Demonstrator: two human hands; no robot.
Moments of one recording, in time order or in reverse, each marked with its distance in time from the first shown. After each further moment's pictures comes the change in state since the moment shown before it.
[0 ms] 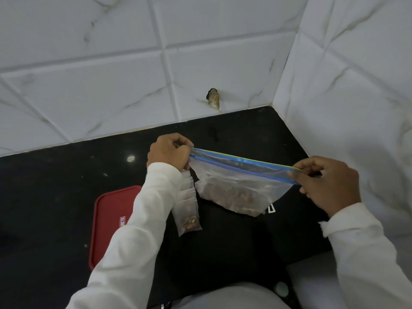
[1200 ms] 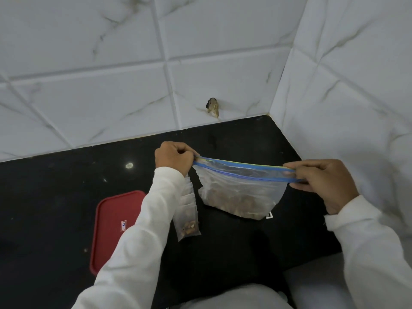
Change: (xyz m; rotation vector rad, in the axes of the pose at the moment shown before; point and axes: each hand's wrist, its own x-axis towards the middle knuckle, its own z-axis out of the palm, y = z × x) left_hand -0.006 0.005 0.002 -0.076 0.007 0.071; right_hand 0.015 -0.009 -0.012 0.437 -0.150 0.229
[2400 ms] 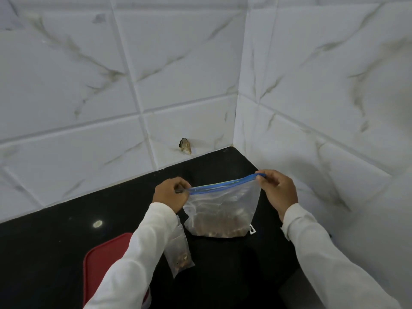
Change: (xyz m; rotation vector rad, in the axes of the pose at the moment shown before) left_hand -0.006 -0.010 -0.003 0.153 -0.301 0.240; right_hand -0.012 0.024 0.028 0.095 0.320 -0.213
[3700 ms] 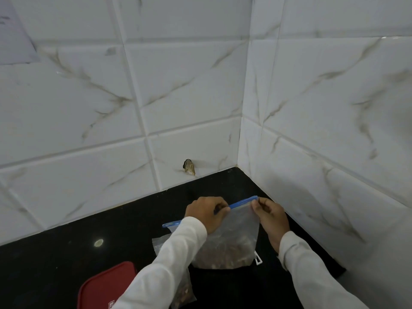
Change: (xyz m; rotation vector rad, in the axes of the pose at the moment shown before) left_hand 0.025 0.054 0.043 0.335 -0.265 0.295; right_hand 0.020 0.023 0.031 0.169 -0.109 0.159
